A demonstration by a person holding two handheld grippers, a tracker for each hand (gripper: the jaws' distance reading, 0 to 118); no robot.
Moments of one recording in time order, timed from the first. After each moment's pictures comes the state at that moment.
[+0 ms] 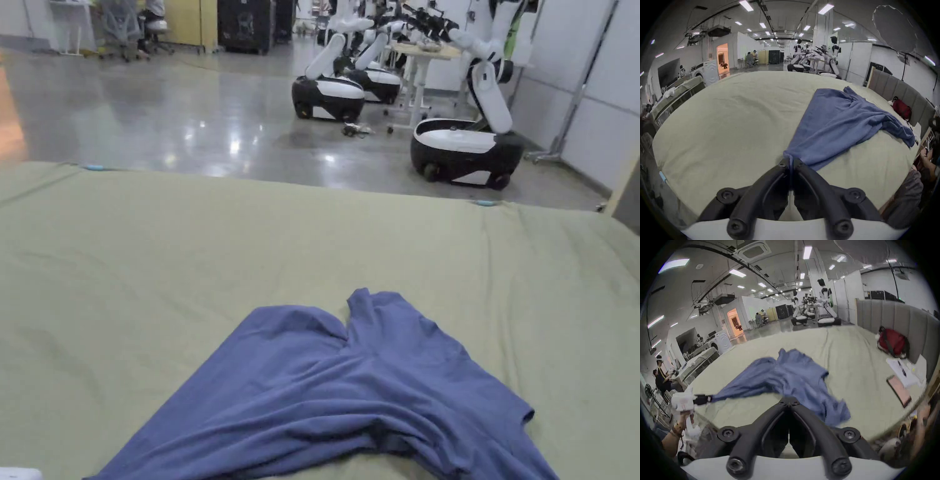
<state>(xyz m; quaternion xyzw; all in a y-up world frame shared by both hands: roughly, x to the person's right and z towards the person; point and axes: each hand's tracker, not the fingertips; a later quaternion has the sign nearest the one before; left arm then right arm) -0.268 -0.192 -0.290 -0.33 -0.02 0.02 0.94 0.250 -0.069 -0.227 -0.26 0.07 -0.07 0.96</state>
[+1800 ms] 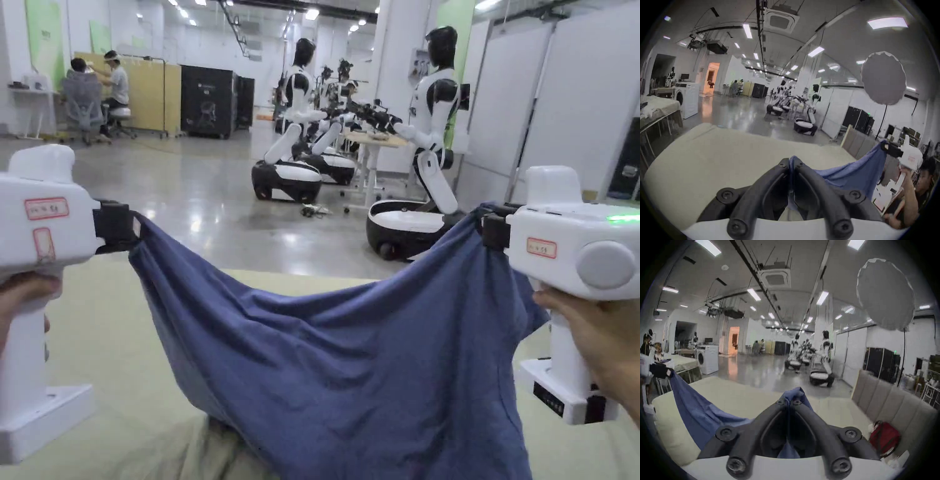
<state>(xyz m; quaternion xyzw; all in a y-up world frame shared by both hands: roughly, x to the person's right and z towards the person) -0.220 0.127 -0.499 -0.13 -0.12 0.13 0.97 0.271 0.139 -0.496 -0.06 0.02 0.07 1.00</state>
